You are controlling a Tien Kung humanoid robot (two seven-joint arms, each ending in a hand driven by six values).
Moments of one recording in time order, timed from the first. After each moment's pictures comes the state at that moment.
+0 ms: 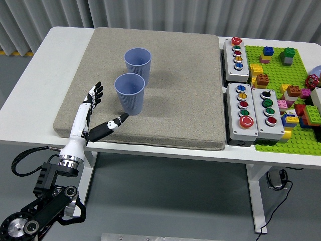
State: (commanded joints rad) left arm -0.06 0.19 -1.02 -1.43 1.32 0.46 -0.28; right arm 0.14 -0.07 1.89 0.20 -1.83 -0.06 -0.21
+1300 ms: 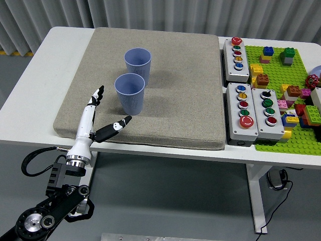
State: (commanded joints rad) left arm -0.15 0.13 -0.96 -1.28 1.41 0.58 -0.23; right arm 0.14 -0.07 1.88 0.20 -1.81 -0.06 -0.21
